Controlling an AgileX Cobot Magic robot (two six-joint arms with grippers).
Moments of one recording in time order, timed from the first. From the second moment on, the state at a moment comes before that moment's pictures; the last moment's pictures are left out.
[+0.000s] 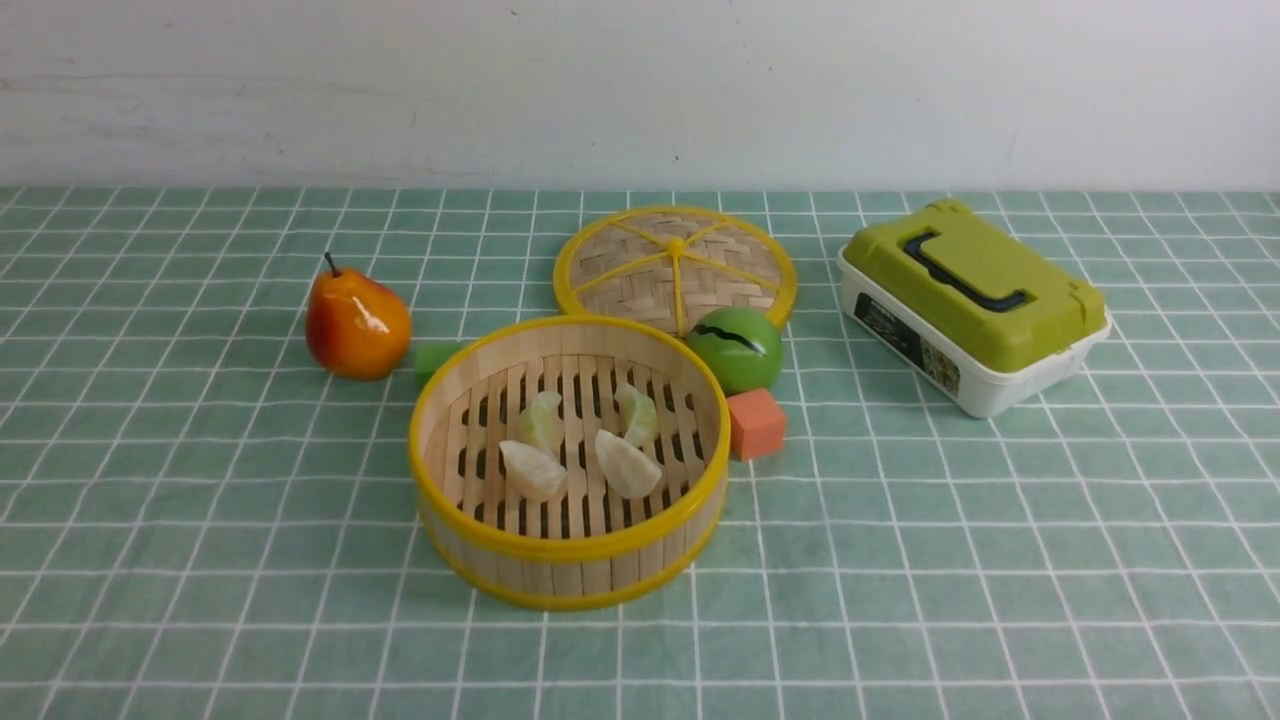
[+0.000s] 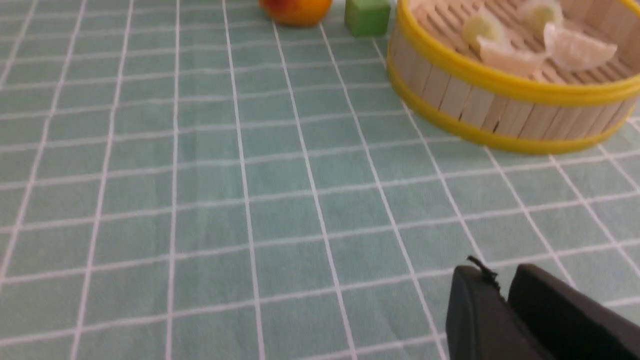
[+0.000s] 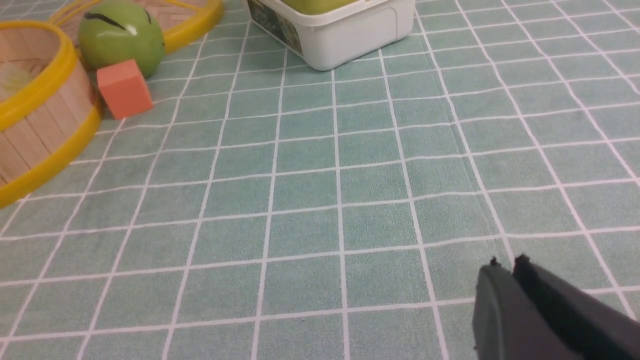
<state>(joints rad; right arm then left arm) 0.01 -0.01 0.02 0.06 0.39 0.13 -0.33 0.10 -0.14 0.17 0.55 -0.26</state>
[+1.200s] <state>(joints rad) 0.01 -0.01 0.02 0.06 0.39 0.13 -0.13 -0.01 0.03 0.00 0.40 -0.23</state>
